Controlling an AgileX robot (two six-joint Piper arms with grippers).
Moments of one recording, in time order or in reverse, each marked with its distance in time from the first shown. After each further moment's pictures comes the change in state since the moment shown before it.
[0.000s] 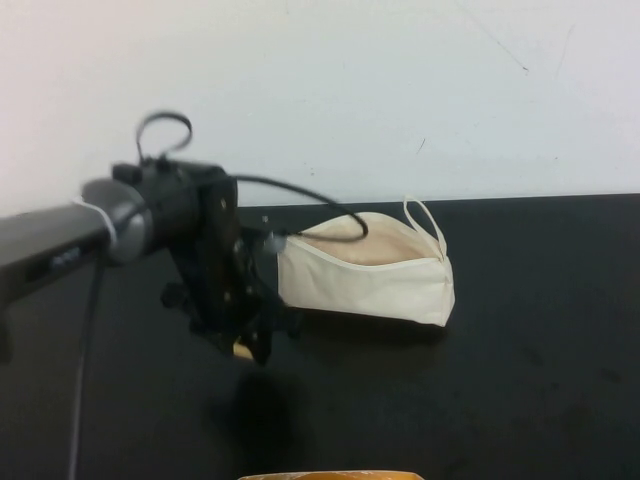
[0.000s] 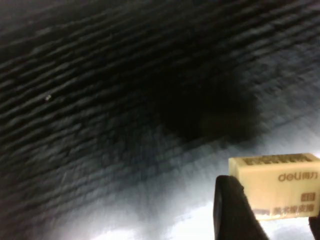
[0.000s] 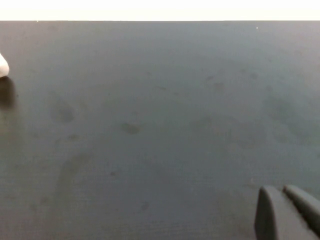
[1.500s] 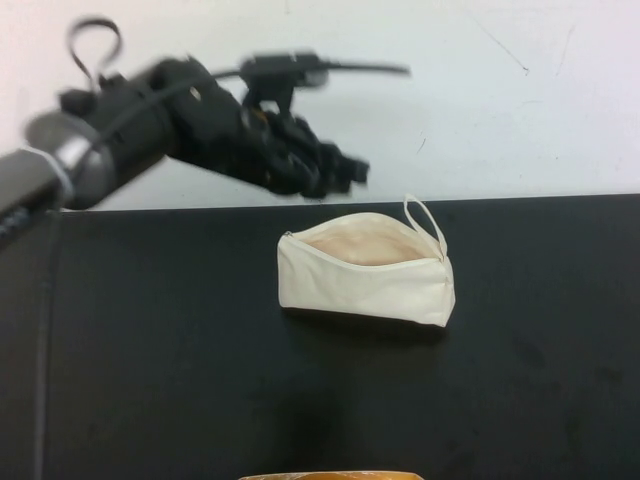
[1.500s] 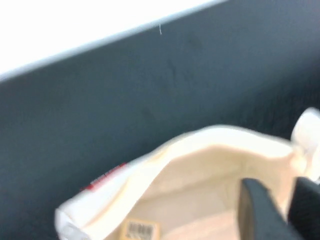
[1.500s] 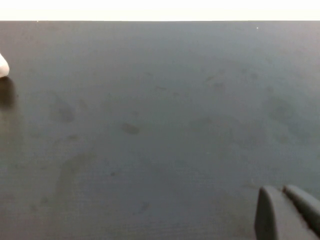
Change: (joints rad) right arm 0.000 0.000 0.000 0.000 0.000 0.000; left arm 0.000 -0.100 -0.175 -0.477 -0.306 0.381
